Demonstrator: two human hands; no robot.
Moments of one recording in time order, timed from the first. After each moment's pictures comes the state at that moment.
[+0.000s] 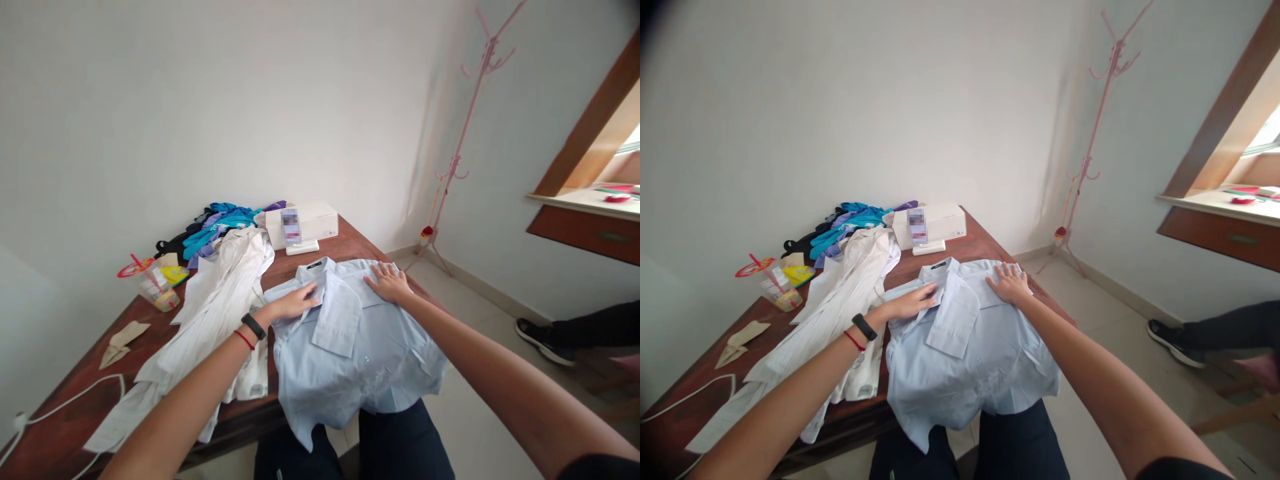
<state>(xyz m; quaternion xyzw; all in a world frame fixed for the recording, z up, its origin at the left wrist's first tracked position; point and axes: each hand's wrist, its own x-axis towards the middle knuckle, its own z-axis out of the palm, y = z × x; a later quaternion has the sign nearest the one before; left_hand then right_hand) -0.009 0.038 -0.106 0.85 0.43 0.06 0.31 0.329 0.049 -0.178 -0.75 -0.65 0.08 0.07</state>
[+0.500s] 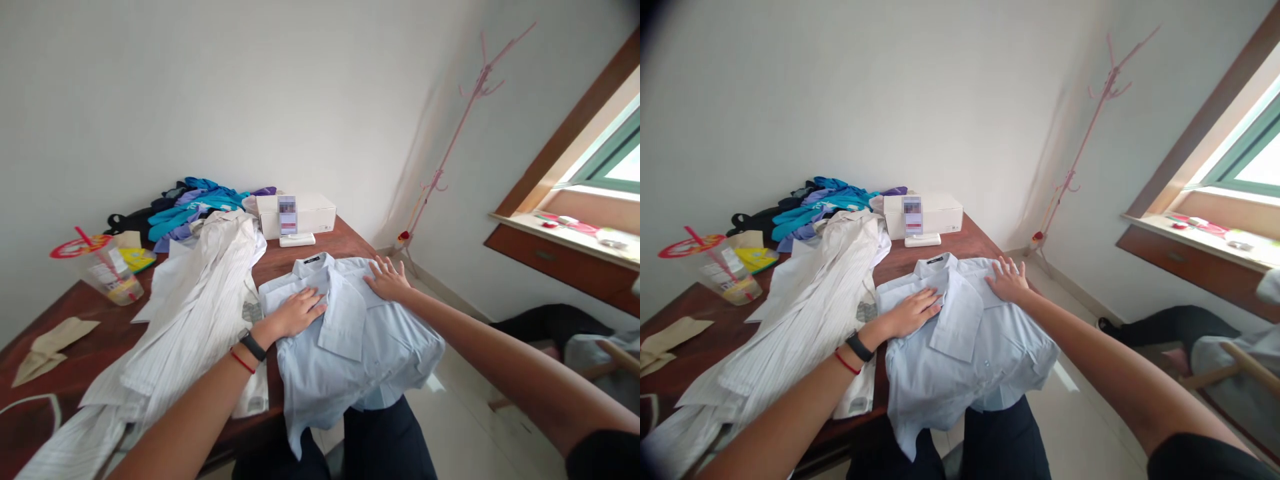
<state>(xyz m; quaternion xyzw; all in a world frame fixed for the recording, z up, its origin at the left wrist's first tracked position) -0.019 0.020 -0.138 0.90 0.35 0.10 0.23 0.313 0.041 -0.152 -0.73 -0.68 -0.04 0.01</state>
